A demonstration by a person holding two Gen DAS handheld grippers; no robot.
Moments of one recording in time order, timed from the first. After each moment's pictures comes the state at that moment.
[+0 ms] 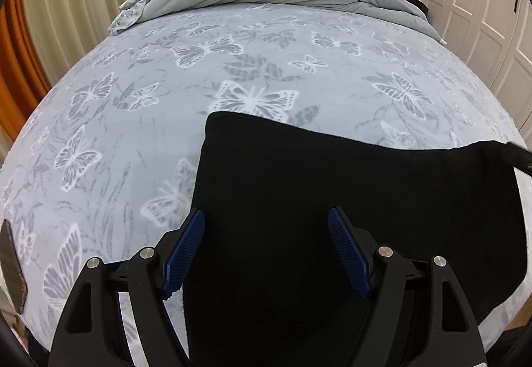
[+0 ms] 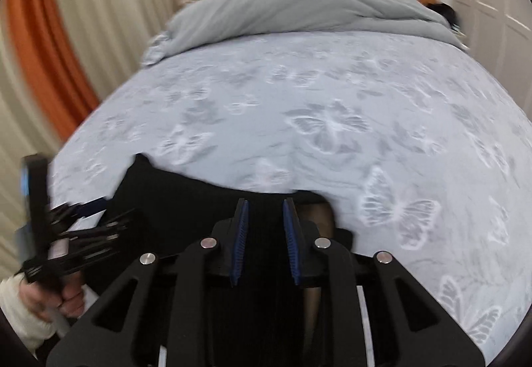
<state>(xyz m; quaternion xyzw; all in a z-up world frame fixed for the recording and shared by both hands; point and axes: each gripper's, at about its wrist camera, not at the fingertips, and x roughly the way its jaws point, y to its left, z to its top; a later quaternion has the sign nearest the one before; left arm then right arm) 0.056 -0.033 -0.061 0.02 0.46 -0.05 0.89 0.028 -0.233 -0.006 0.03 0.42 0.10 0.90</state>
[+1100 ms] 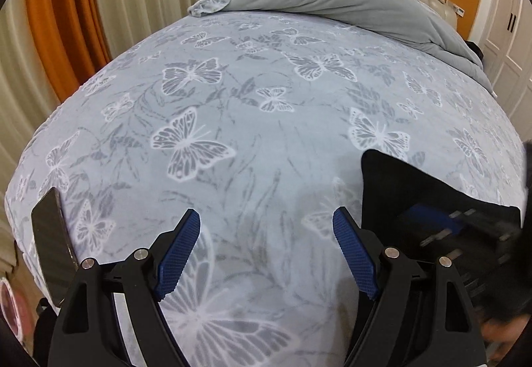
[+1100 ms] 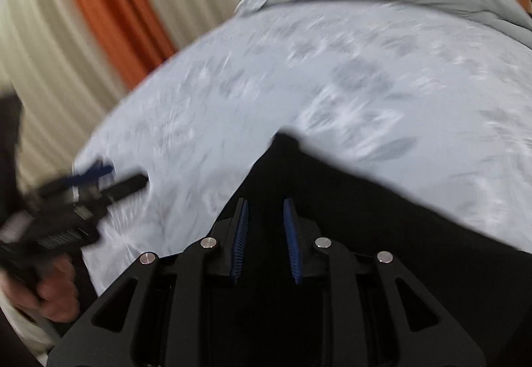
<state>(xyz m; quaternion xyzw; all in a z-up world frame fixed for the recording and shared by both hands) 0.053 0.103 -0.034 -0.05 0.45 0.05 0.89 0.086 -0.088 -0.041 0.05 0.43 0.24 0.87</state>
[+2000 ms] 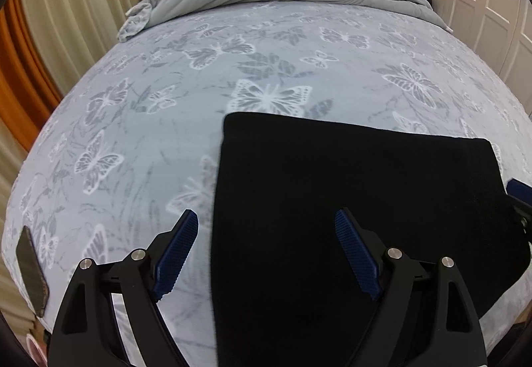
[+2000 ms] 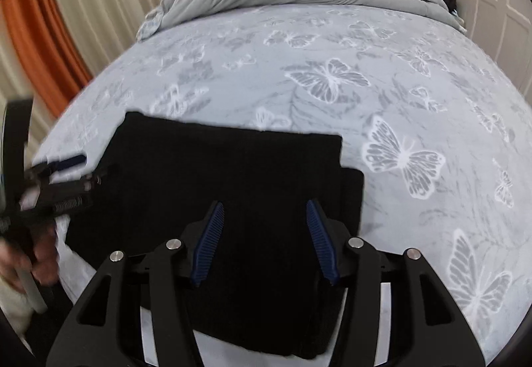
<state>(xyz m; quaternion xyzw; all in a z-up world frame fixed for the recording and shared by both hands) 0.048 -0.031 -0.054 0.06 0.47 -0.04 0.88 -0.003 -0.238 -0.056 0.00 0.48 0.05 0.88</state>
